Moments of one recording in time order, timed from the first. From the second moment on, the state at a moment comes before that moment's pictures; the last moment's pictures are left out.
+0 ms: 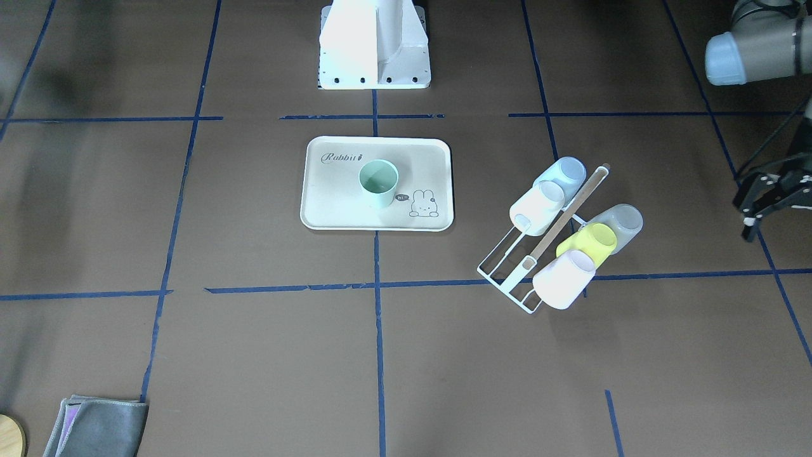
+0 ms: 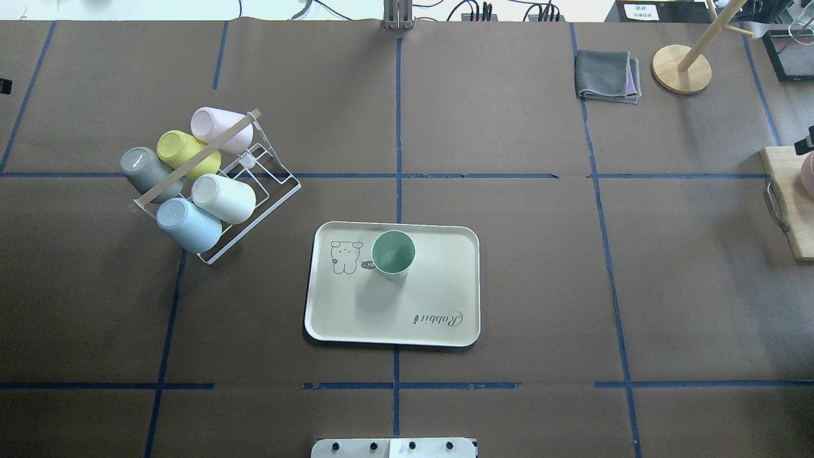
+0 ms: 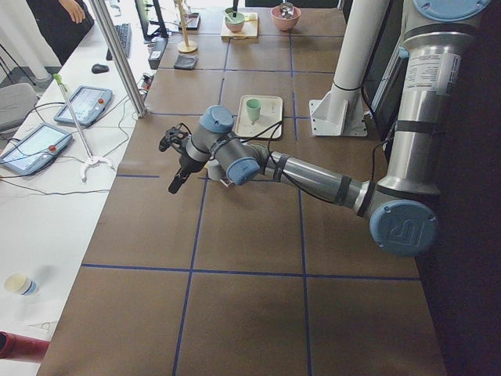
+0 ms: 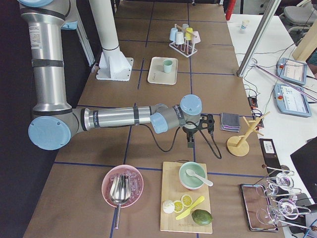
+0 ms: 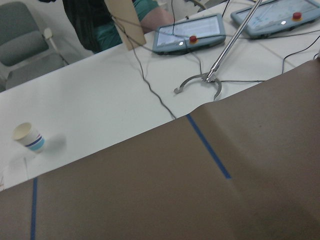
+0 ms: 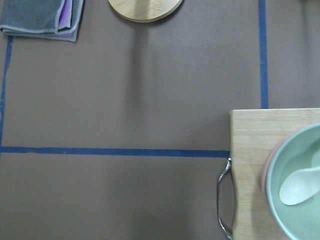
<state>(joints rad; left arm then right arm) -1.34 -1.64 -1.75 -2.05 -2.12 -0.40 1.42 -1.56 1.63 -1.27 2.39 0.37</state>
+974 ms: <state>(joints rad) -1.55 -1.50 -1.58 -1.68 -2.49 -0.10 1.50 -1.59 1.63 -1.53 2.38 0.10</state>
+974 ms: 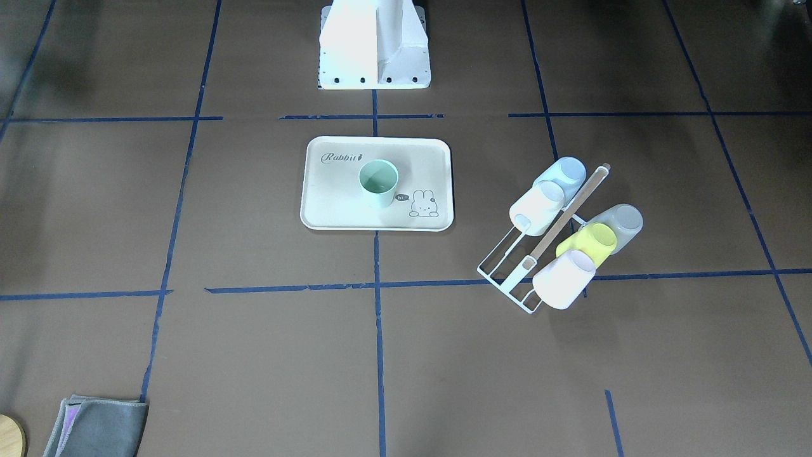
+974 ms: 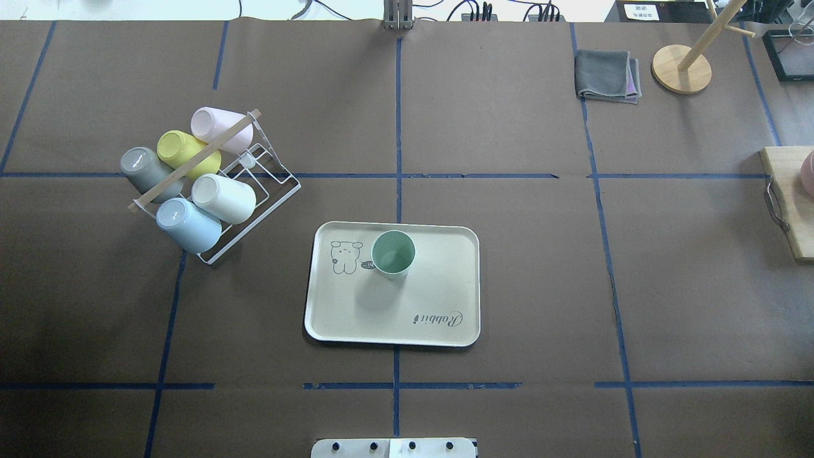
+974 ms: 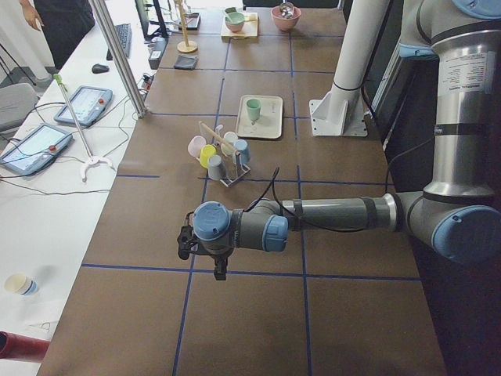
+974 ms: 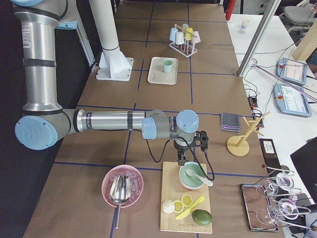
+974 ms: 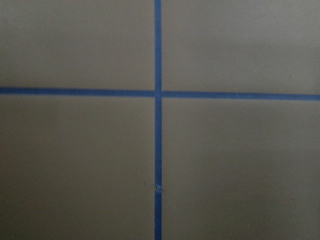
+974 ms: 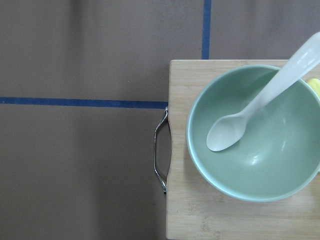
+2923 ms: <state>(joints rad) -1.57 -1.44 -1.80 -1.44 -2.33 0.08 1.51 -1.59 1.65 -1.57 2.34 0.11</state>
